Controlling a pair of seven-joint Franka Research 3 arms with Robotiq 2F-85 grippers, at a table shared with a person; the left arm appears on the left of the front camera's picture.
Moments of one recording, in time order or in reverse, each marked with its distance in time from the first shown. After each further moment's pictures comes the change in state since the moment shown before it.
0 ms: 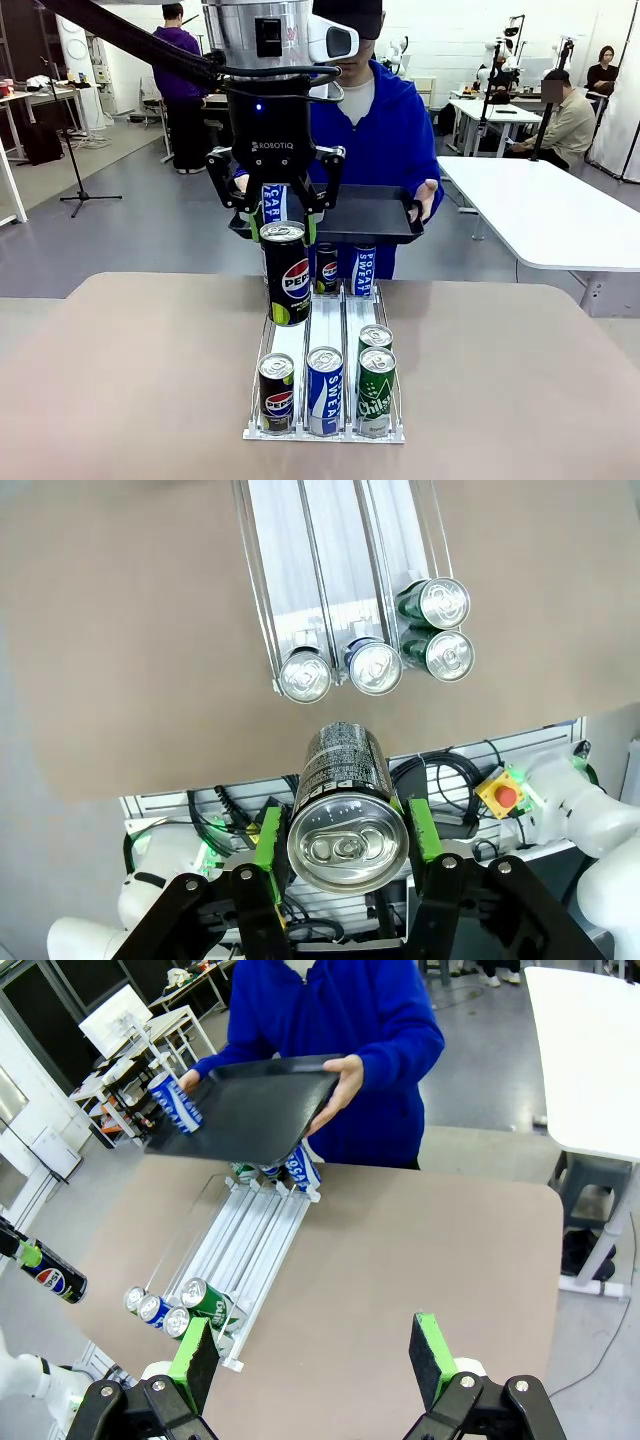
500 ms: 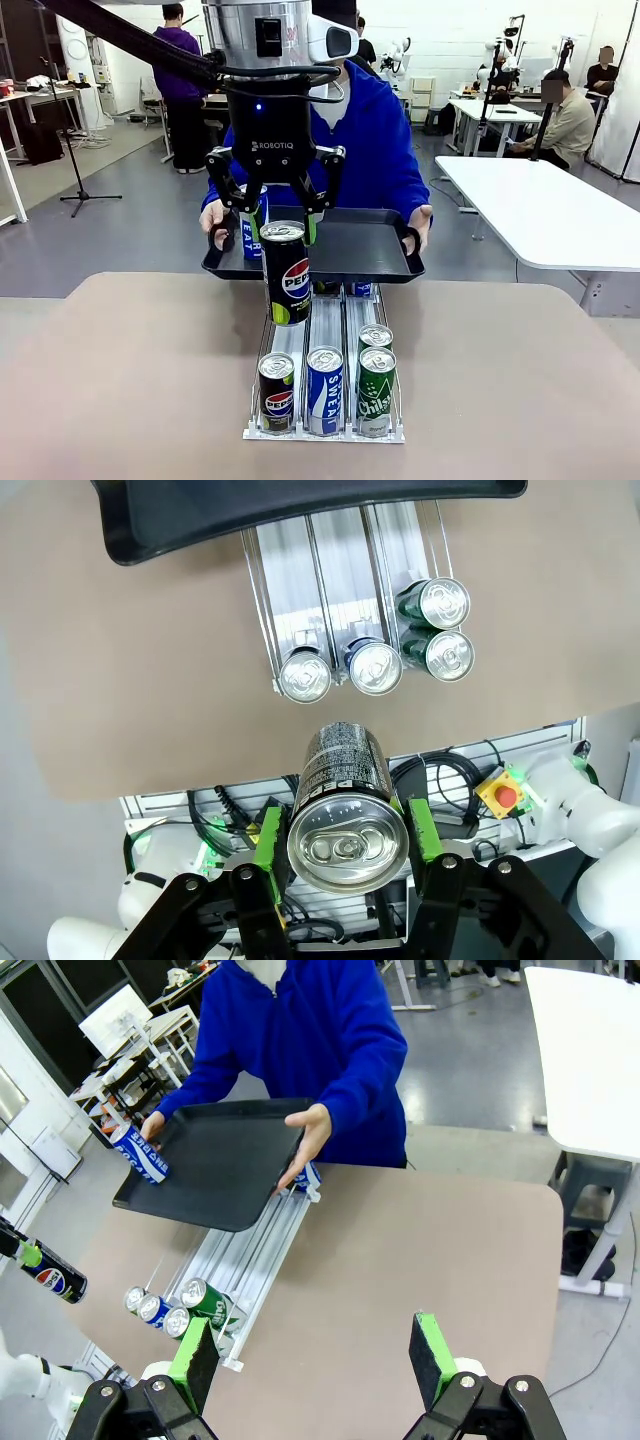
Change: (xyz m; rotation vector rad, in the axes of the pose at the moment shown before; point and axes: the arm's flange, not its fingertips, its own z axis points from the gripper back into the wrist) left arm 0.000 0.000 0.000 0.000 0.000 0.000; right arm 0.000 0.000 0.000 0.000 0.000 0.000
